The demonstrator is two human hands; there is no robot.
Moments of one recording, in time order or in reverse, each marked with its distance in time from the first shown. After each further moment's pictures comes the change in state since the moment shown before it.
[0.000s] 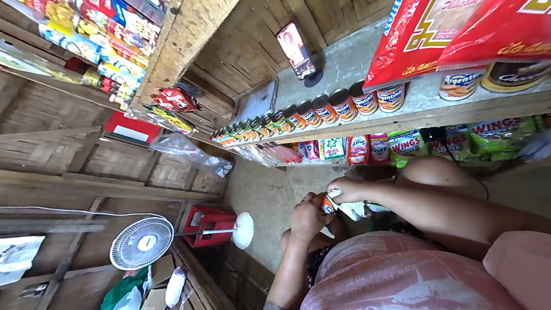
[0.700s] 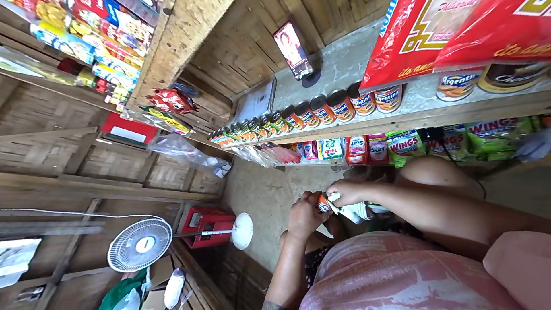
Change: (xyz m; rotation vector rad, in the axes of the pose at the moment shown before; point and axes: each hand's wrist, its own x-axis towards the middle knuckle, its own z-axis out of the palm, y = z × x) left_hand 0.006 -0.006 -0.001 -0.057 0.020 -0.016; right_hand -0.003 -0.001 -0.001 -0.016 -0.068 -0.019
